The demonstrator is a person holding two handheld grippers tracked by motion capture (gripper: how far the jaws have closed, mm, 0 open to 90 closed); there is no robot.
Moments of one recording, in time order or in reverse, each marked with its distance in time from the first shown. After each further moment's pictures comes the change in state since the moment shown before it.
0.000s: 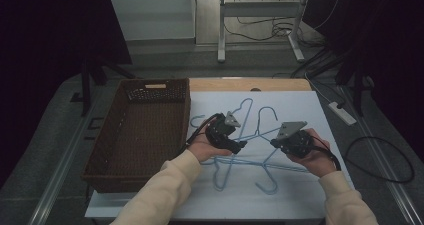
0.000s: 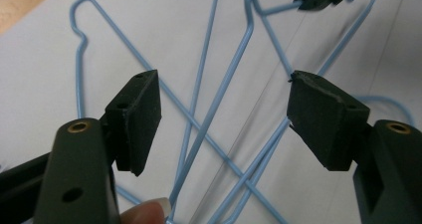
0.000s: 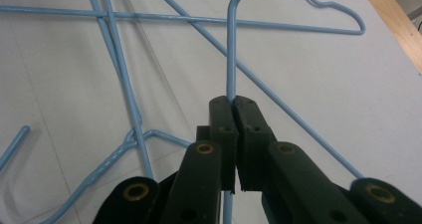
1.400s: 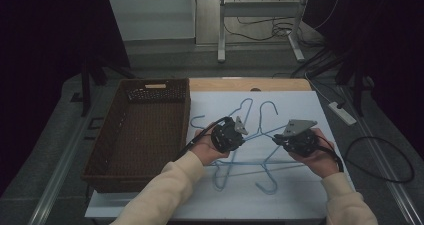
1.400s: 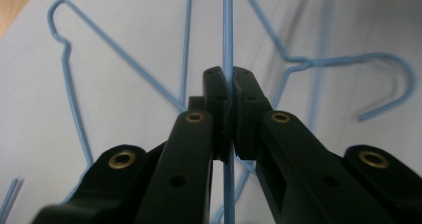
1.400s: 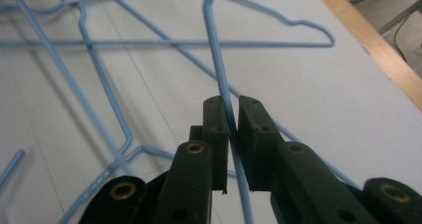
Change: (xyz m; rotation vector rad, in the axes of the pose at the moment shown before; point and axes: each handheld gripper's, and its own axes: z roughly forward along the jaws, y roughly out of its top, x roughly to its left) left arm -0.020 0.012 -0.010 0.065 -0.010 0.167; right arm -0.005 -0.005 -0.012 -0.104 -0.045 0.063
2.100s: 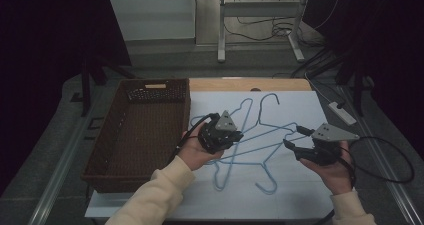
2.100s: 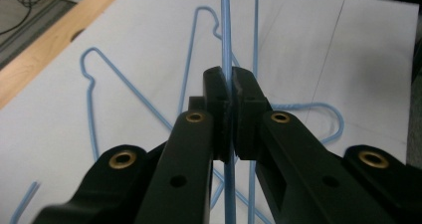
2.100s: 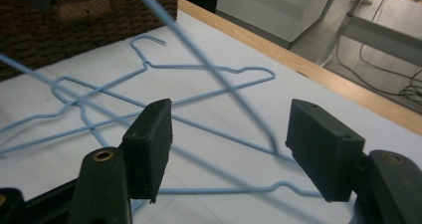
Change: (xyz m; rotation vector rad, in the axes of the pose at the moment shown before) left arm -0.007 -0.007 -0.057 -0.199 0.009 -0.083; right arm 0.014 -0.024 -0.053 -0.299 -0.146 0.293
